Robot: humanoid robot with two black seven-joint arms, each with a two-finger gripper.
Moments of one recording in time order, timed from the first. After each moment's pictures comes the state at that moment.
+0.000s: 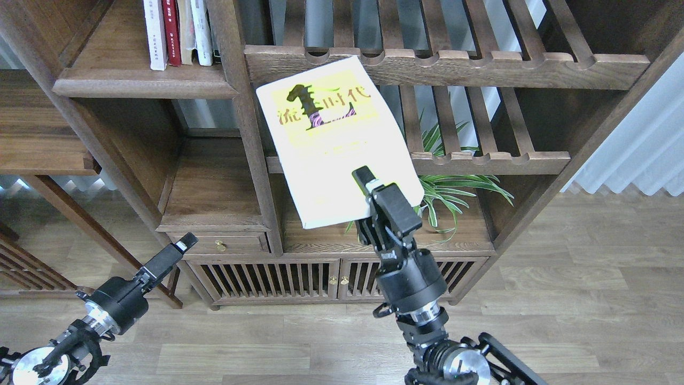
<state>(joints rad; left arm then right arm) 0.06 0.19 -1.42 -1.13 0.04 -0.49 0.38 -0.17 0.01 0.84 1.60 0.03 0.58 0.21</state>
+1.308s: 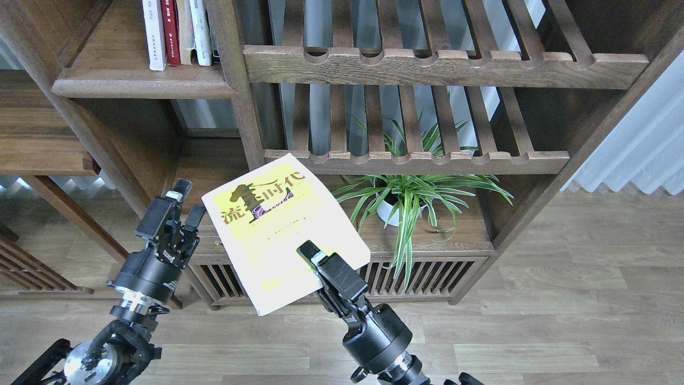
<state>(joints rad) 0.02 0.19 -1.07 -1.38 -0.31 -0.49 0.00 -0.13 0.02 0.72 1.52 0.03 0.58 0.13</state>
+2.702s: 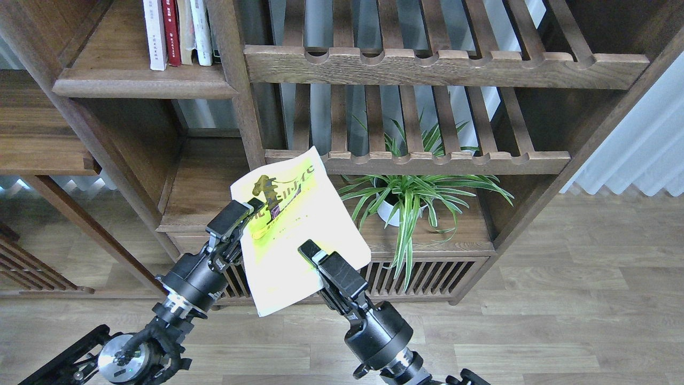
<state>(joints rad) -0.06 0.25 -0.88 -1.38 -0.31 -0.49 0.01 -0.11 0.02 0.74 1.50 0.03 0.58 0.13</state>
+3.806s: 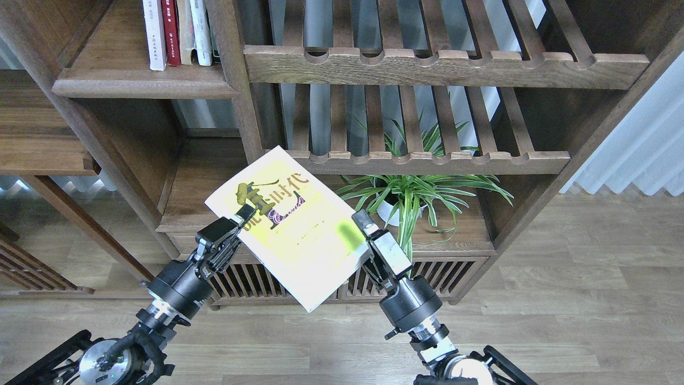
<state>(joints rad) -0.01 0.39 -0.92 -1.37 -0.30 -0.49 0.07 -0.08 0.01 0.98 1.32 0.02 0.58 0.13</state>
